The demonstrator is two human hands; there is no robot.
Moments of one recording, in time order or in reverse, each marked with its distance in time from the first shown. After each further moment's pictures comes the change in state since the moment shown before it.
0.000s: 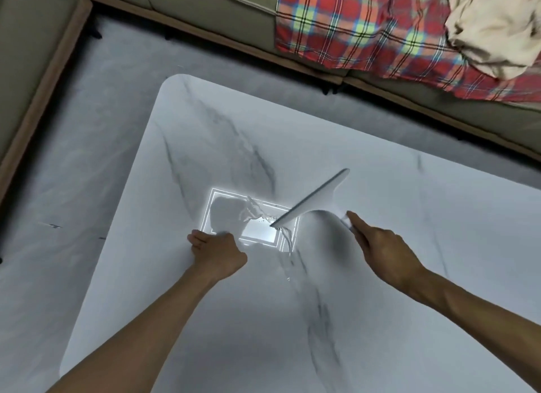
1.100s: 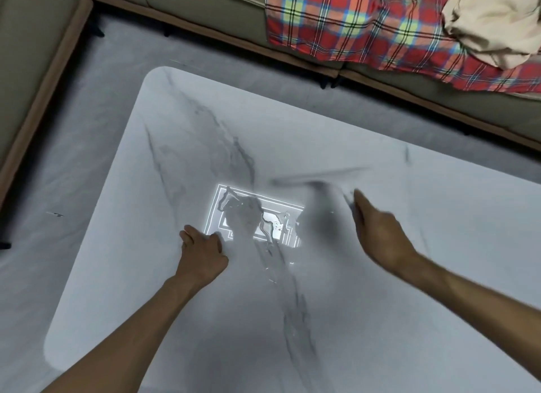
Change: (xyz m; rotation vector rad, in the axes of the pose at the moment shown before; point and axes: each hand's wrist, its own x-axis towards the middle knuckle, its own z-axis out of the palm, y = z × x) left_hand -0.003 -0.010 0.057 0.029 0.188 0.129; right_hand 0.006 0.041 -0.020 0.213 0.164 0.033
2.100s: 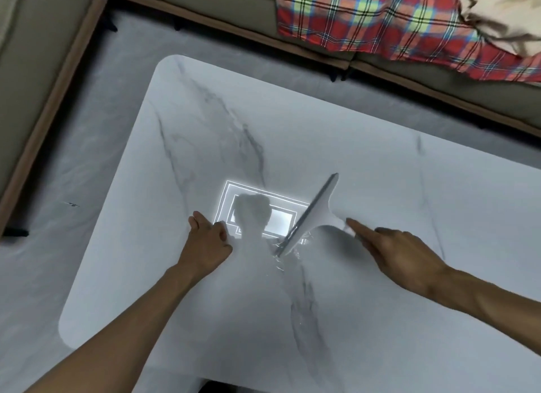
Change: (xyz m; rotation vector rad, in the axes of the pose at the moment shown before) left_hand -0.007 -0.013 0.002 0.028 0.033 0.070; right_hand -0.045 0.040 0.011 -0.377 -0.223 -0.385
